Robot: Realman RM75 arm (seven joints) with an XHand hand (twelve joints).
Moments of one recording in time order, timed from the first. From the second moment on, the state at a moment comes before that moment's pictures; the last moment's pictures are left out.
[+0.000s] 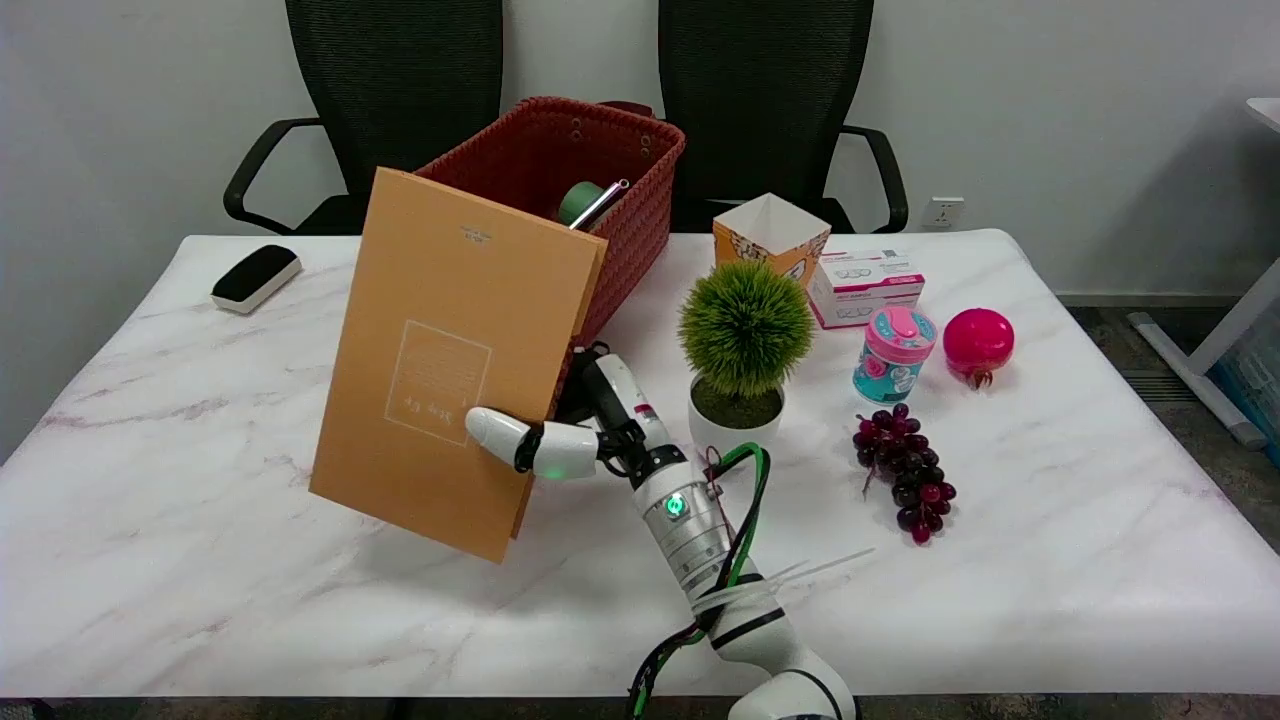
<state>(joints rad) 0.01 -1.57 -2.02 1.19 0.51 0.69 0.88</state>
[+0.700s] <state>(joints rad) 0.05 -1.55 -2.04 1.36 0.51 0.60 0.87</state>
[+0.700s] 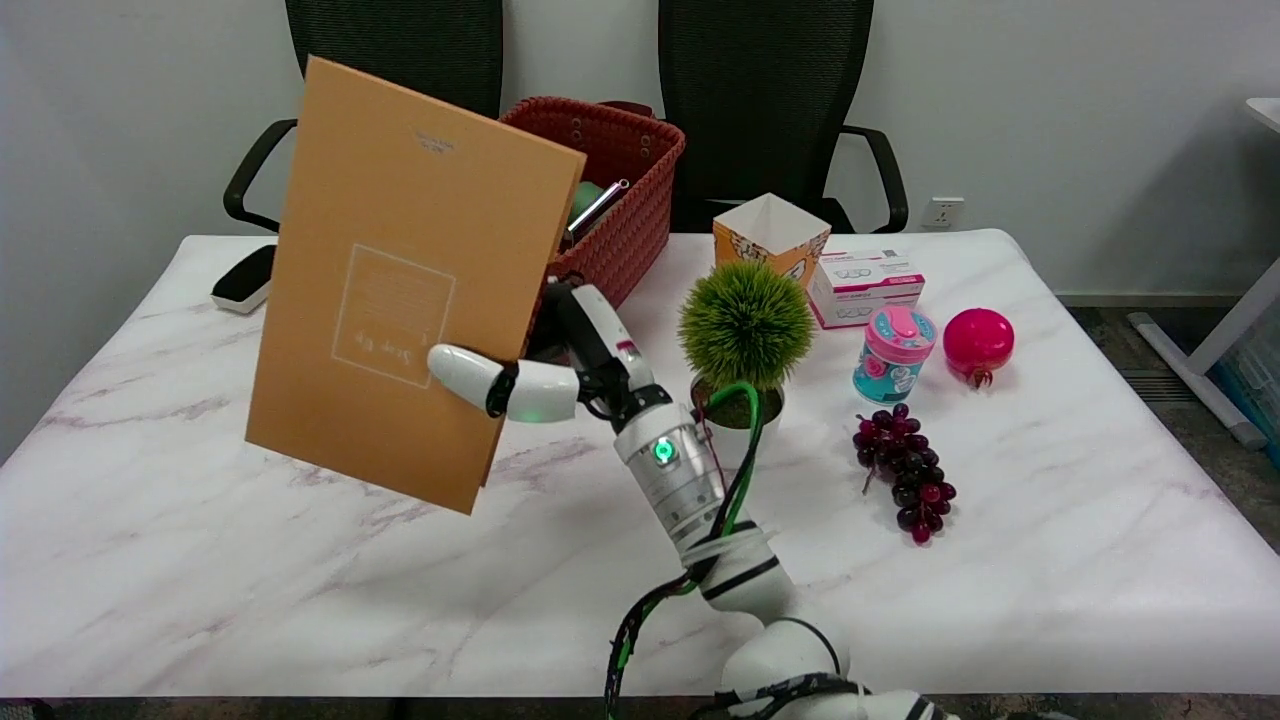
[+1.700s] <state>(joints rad) 0.42 -1.50 -2.00 1.40 0.62 0.39 0.88</state>
